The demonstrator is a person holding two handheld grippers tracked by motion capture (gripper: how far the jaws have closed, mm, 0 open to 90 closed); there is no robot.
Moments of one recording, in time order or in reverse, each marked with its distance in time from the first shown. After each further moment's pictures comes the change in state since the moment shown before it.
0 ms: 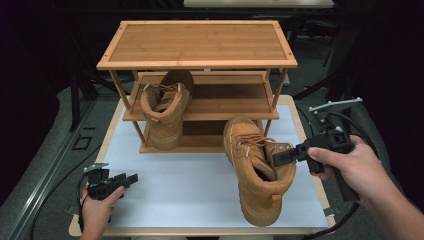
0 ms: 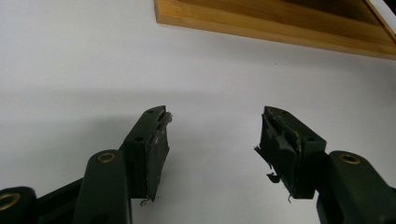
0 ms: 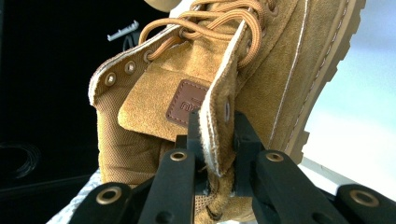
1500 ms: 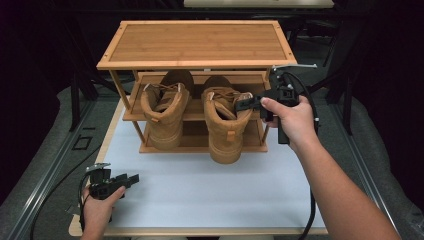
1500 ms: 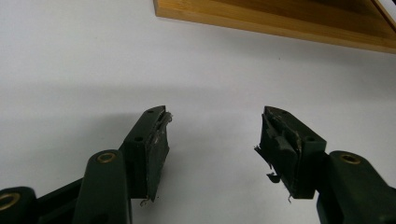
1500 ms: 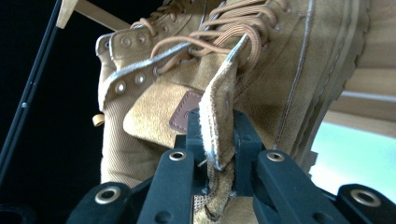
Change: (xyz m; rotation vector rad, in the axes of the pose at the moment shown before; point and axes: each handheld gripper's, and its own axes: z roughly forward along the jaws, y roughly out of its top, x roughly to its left) left arm 0.002 -0.002 0.007 0.018 -0.006 0.005; right arm 0.003 0.112 0.063 -0.233 0.077 -0.045
